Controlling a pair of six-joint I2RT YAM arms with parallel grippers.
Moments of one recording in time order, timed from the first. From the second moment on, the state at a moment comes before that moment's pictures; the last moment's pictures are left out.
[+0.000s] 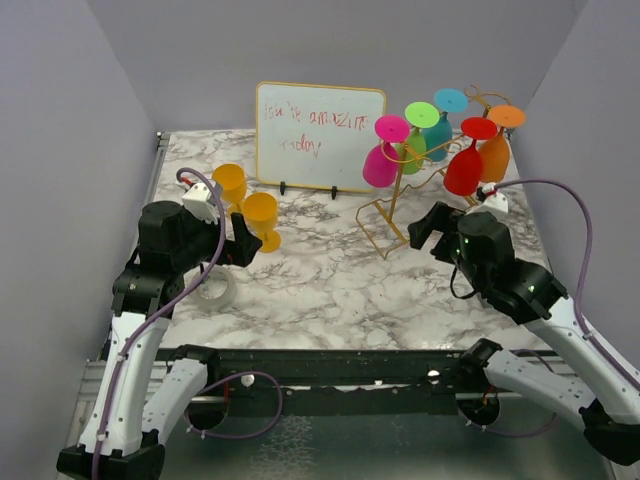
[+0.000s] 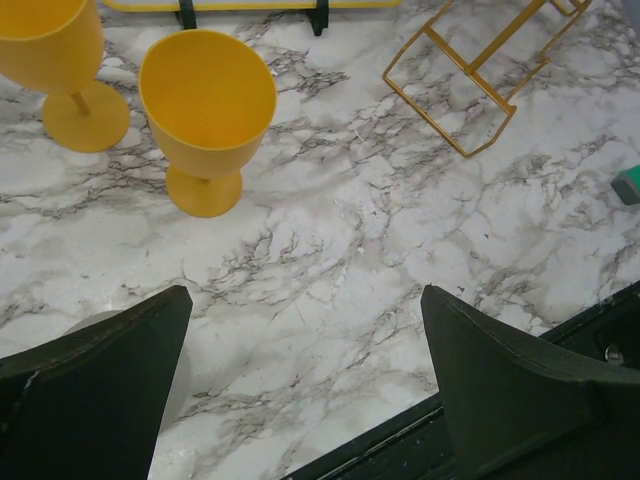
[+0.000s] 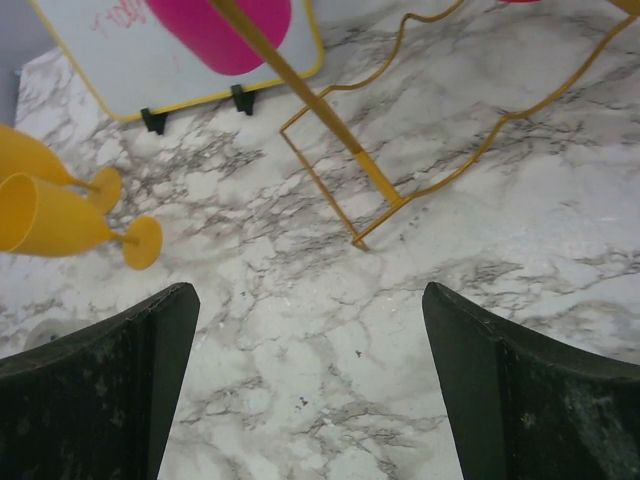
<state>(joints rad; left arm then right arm) -0.15 0.76 1.01 -0.74 0.36 -0.14 0.71 0.80 0.98 -0.66 0.49 0.72</state>
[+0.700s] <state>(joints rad) -0.15 0.61 0.79 -0.51 0.48 -0.28 -0.01 0.88 0.95 -0.61 -0.09 0.69</state>
